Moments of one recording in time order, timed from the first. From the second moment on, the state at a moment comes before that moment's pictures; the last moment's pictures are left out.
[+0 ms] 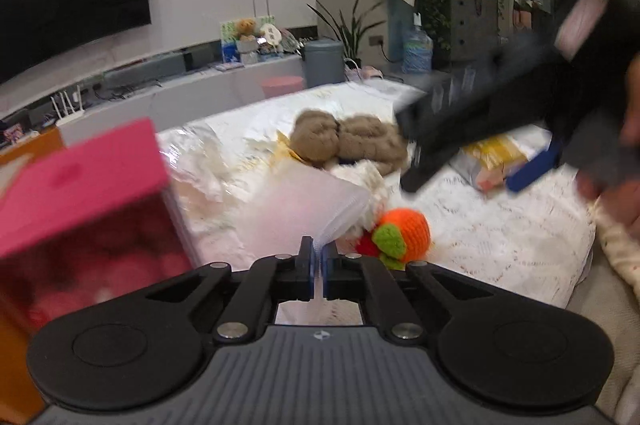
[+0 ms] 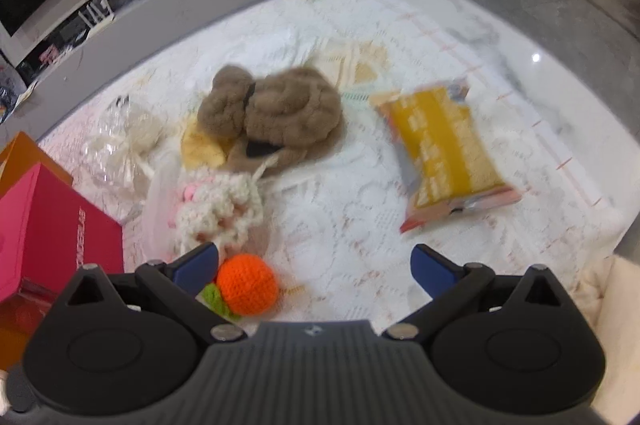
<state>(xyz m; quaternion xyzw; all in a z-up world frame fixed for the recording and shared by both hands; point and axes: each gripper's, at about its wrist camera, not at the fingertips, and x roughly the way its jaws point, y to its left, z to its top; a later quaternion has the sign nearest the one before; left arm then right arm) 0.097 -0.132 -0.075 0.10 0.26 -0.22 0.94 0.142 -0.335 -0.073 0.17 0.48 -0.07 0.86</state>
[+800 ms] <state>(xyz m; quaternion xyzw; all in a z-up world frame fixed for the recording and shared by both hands) 0.065 -0.030 0.040 -0.07 0.19 -0.28 0.94 0.155 -0.277 -0.091 0.06 0.48 0.03 0.87</state>
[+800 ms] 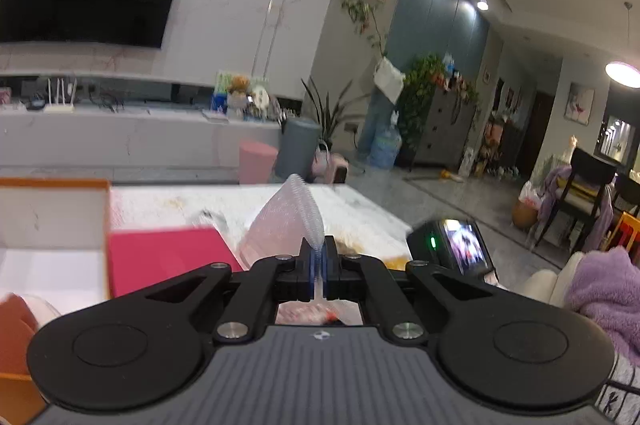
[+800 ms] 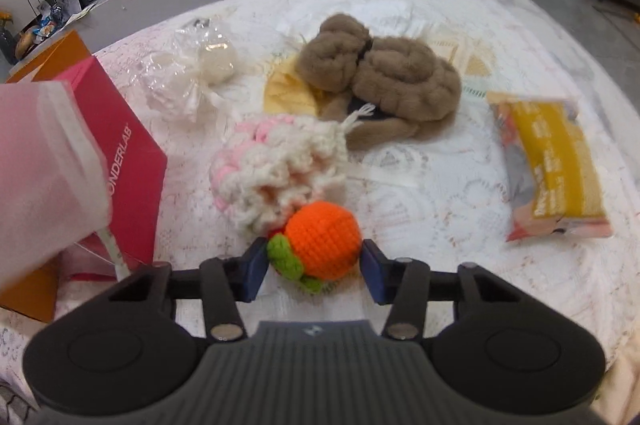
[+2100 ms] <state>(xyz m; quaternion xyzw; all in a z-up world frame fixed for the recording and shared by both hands) 0.125 0.133 0.045 -0.05 0.28 0.01 0.96 0.079 -0.187 0.012 0.07 0.36 0.14 0.92</state>
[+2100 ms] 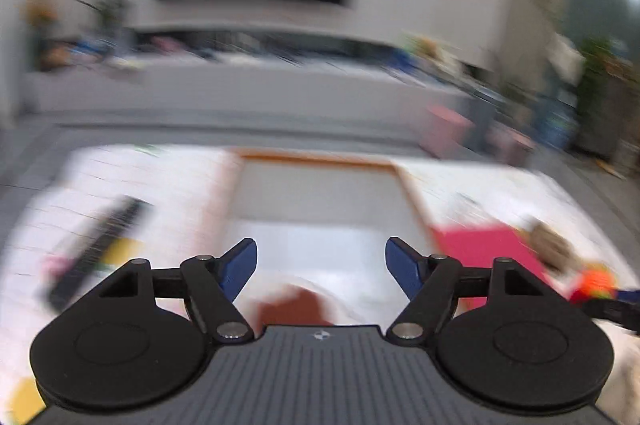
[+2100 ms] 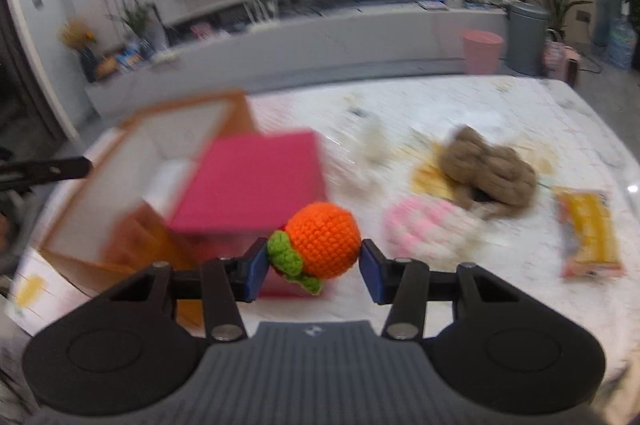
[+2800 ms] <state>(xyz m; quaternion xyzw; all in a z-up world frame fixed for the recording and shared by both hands) 0.114 0.212 0.022 -0.05 0.30 0.10 0.95 0.153 0.083 -0.028 0.05 0.44 0.31 0.84</state>
